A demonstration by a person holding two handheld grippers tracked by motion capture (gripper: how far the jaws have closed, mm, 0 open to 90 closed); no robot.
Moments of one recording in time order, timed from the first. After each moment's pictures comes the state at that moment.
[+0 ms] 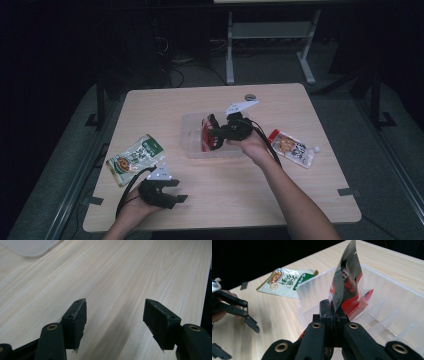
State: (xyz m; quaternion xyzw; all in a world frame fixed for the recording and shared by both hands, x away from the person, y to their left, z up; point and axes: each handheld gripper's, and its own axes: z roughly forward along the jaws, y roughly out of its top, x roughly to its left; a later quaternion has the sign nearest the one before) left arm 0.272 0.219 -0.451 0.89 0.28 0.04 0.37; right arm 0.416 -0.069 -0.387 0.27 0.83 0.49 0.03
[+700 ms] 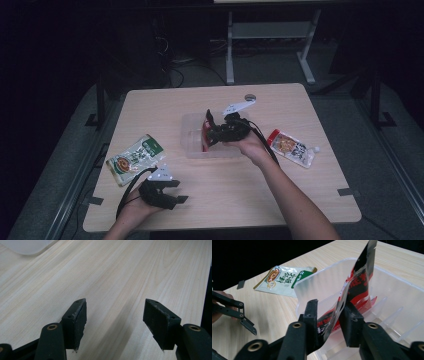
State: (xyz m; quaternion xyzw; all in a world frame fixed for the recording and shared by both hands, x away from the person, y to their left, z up) left arm 0.272 0.217 -0.452 0.89 0.27 0.04 0.36; right arm 0.418 -0.064 -0.391 0.27 0.83 0.49 0.03
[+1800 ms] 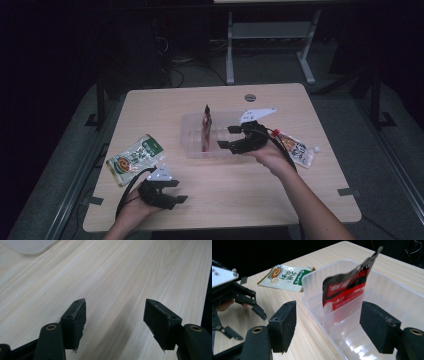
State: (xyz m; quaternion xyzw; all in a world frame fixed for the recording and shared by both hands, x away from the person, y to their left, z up) left arm 0.271 0.219 -0.451 0.89 0.28 0.04 0.36; right arm 0.372 -0.104 -0.371 0.28 0.82 0.49 0.07
